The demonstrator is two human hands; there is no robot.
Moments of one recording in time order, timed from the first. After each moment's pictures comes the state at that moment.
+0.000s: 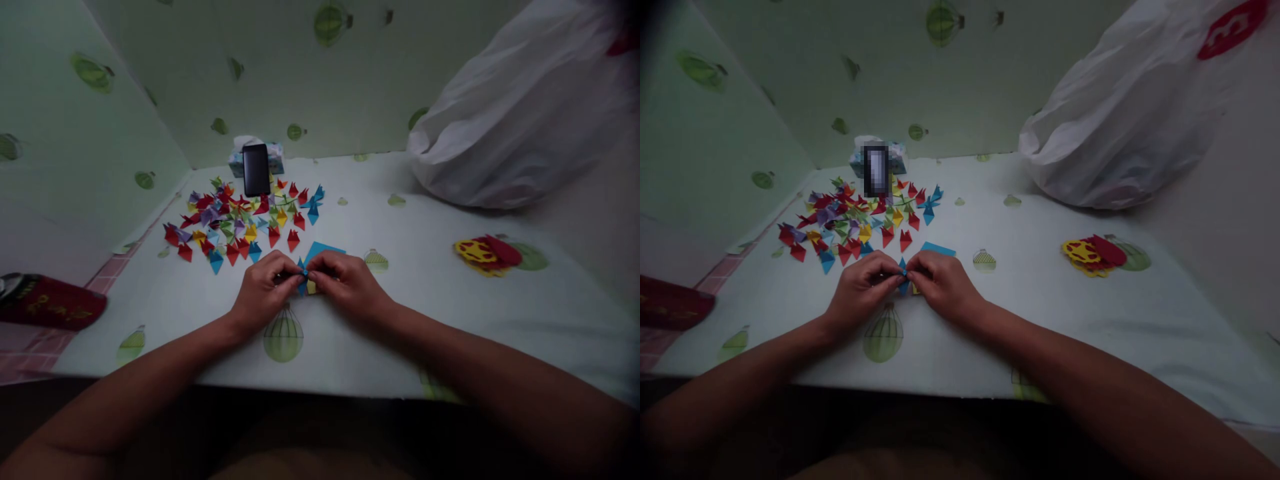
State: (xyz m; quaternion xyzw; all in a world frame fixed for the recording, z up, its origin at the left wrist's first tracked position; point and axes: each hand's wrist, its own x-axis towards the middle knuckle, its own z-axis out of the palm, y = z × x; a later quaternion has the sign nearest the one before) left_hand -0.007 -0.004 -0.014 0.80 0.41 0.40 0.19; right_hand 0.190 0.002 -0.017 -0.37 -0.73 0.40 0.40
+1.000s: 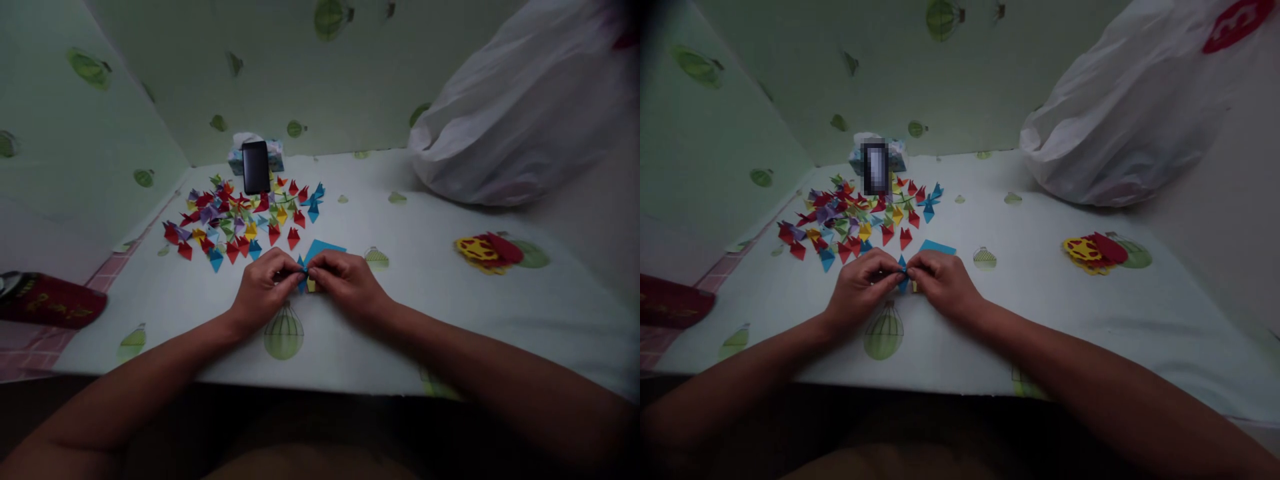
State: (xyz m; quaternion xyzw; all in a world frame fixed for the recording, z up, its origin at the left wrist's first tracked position) left_hand -0.007 -0.005 -0.014 0.80 0.40 0.41 0.18; right_hand 0.188 0.000 -0.017 -0.38 -0.71 0.42 0.42
